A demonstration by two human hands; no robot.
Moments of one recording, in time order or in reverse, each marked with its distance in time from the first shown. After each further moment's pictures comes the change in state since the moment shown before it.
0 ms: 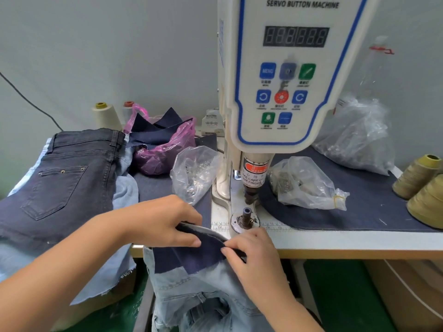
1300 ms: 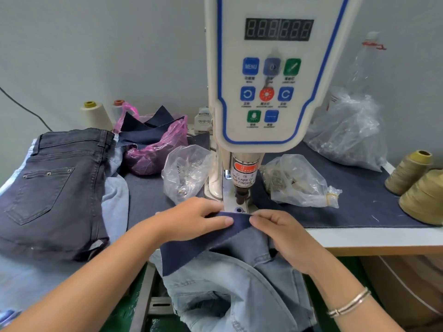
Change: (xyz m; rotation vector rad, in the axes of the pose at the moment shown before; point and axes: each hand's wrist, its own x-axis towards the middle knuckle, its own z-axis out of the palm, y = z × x) left_hand 0.059 0.016 0.031 -0.352 0.154 -0.030; right_hand 0.041 0.042 -0.057 0.700 -0.384 0.355
